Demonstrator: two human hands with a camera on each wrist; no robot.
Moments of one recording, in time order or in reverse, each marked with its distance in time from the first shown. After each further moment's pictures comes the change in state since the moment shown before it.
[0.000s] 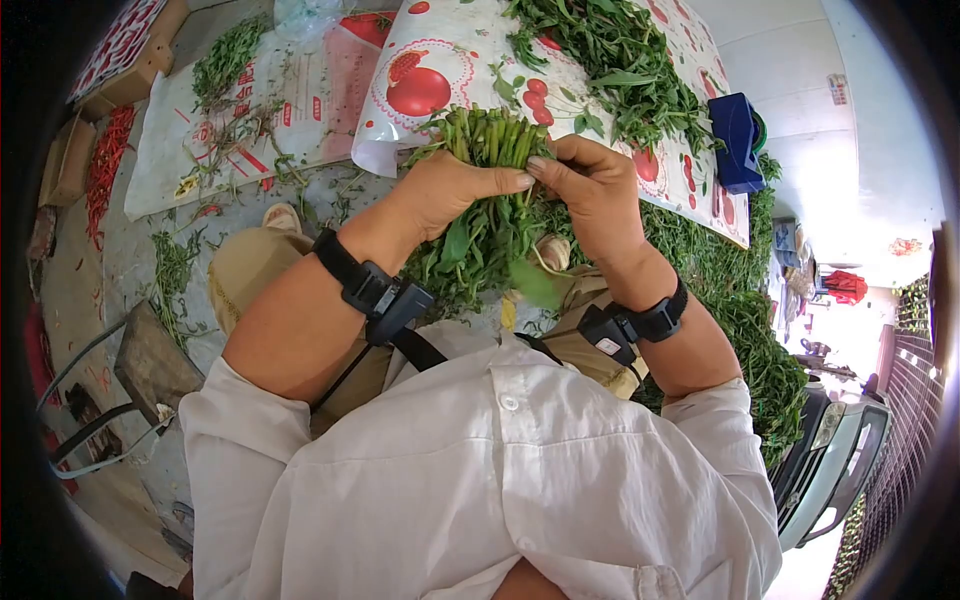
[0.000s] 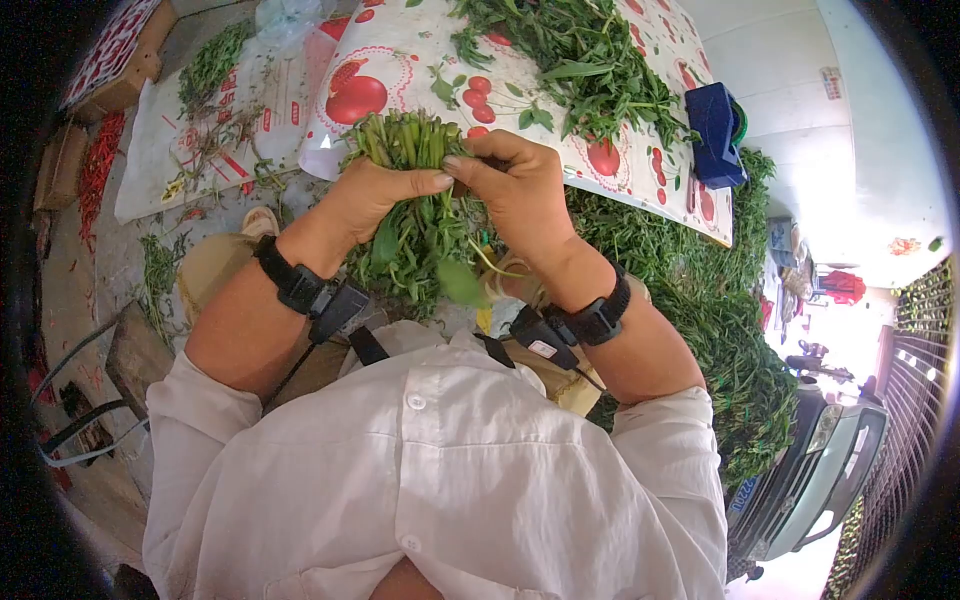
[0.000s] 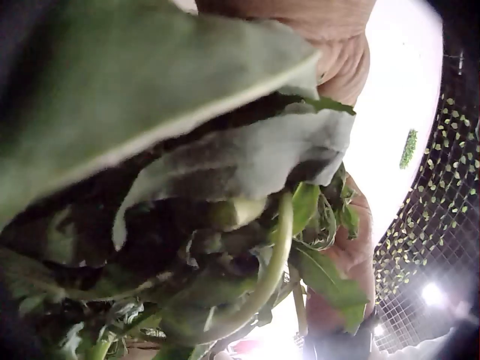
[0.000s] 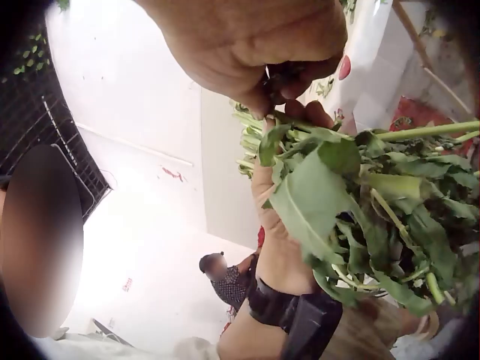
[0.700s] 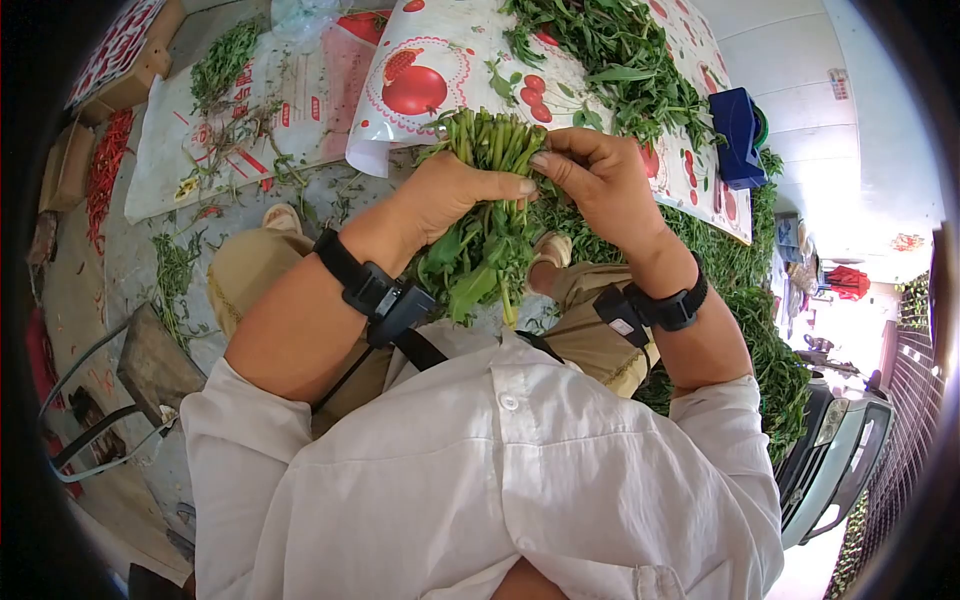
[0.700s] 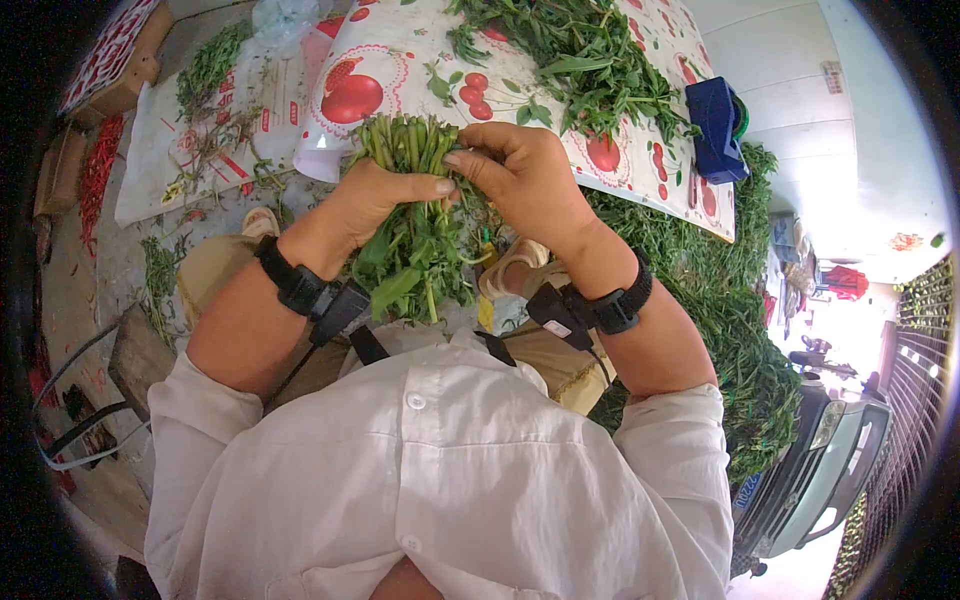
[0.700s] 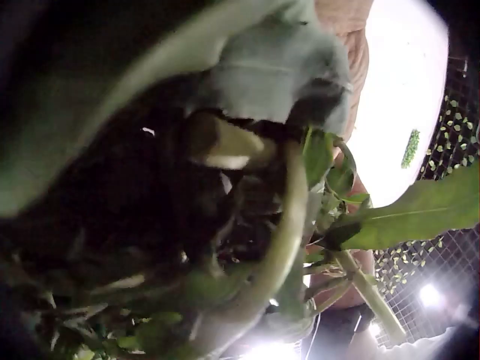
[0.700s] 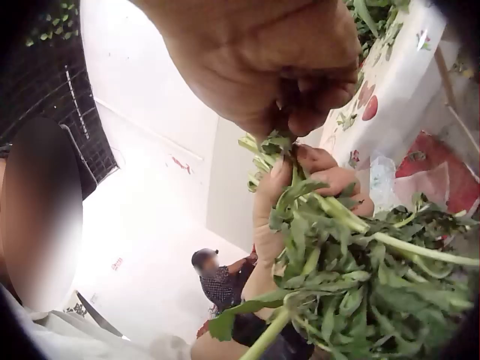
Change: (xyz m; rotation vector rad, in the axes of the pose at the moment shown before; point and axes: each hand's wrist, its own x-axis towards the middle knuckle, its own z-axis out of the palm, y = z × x) left_hand 0.000 0.003 0.008 -0.008 -0.036 -0.039; right_hand 0.009 -0.014 -0.016 -0.416 -0.159 -0.098
